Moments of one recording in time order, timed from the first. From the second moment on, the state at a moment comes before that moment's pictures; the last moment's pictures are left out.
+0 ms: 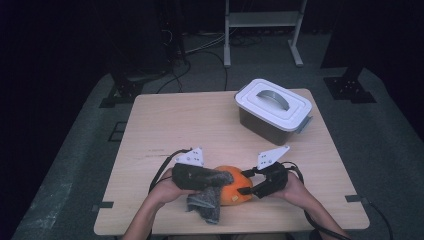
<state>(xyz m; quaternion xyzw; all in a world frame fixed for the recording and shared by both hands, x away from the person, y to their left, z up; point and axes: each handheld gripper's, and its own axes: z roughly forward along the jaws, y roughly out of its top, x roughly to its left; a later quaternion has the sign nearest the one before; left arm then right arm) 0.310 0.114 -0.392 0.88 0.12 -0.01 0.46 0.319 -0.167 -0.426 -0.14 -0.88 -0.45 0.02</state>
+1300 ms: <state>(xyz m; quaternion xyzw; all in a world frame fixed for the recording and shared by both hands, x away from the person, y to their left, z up) 0.310 0.113 -0.400 0.88 0.12 -0.03 0.45 0.317 -0.173 -0.412 -0.14 -0.88 -0.46 0.01</state>
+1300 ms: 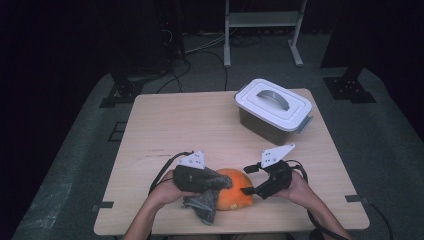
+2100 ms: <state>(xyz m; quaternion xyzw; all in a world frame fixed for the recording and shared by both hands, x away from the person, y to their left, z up) 0.327 0.120 -0.397 0.88 0.15 0.01 0.46 0.336 -0.157 -0.425 -0.13 -0.89 -0.44 -0.03</state>
